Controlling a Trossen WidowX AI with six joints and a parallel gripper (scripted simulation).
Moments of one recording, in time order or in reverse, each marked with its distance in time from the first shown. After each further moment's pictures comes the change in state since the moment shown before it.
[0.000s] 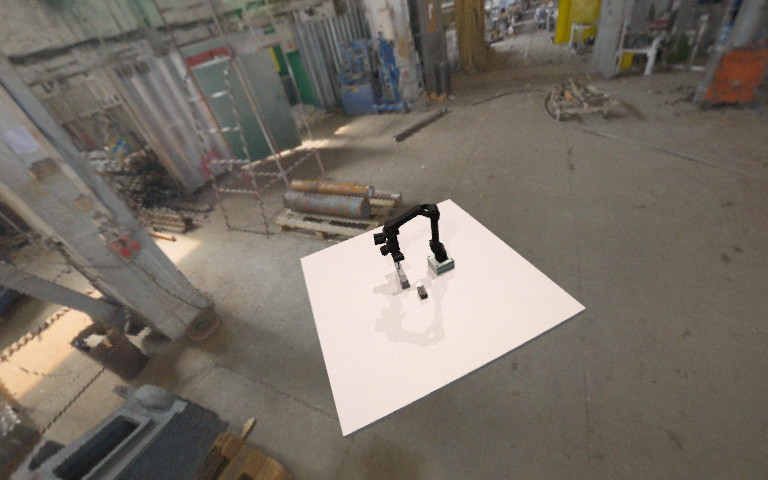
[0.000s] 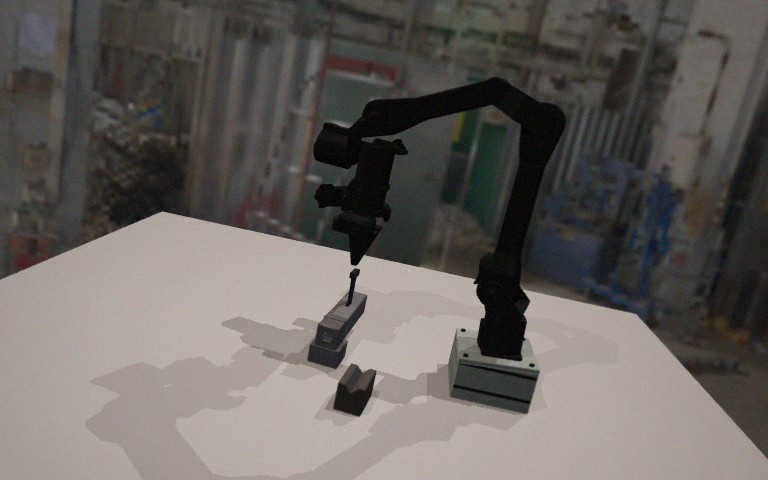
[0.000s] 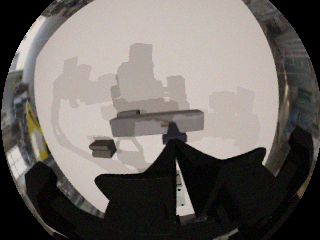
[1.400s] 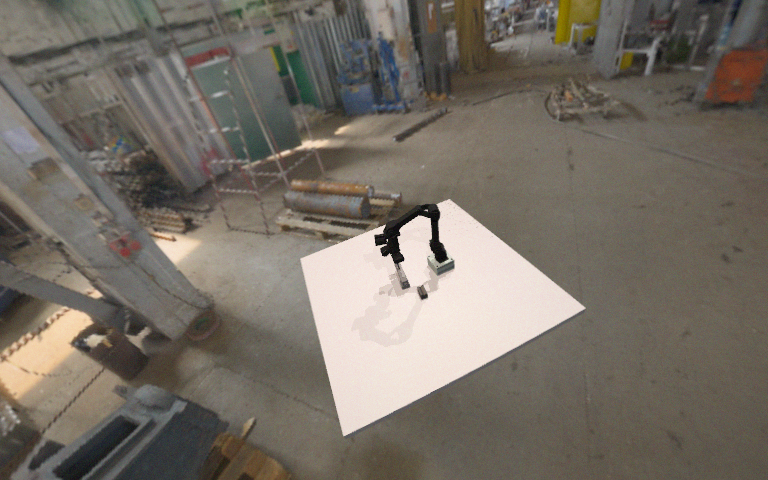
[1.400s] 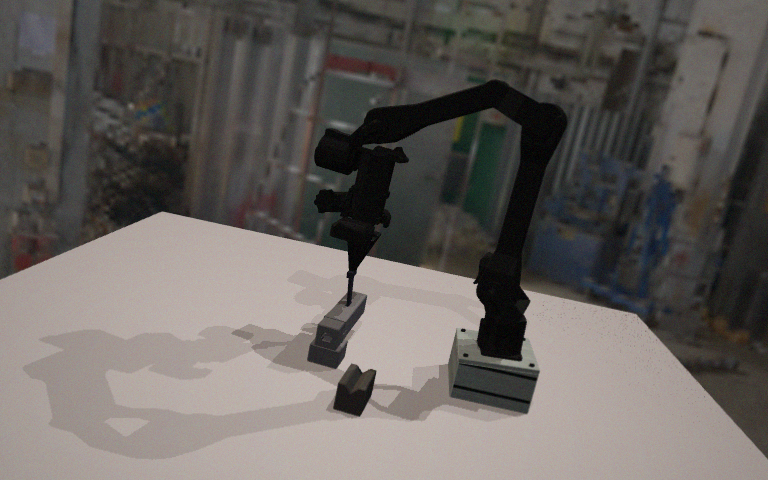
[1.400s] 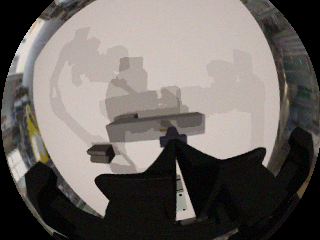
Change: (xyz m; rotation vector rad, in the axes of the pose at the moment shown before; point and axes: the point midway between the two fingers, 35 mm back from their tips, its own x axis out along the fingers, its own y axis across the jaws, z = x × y) arm 0.015 -0.003 0.000 0.021 -0.014 -0.003
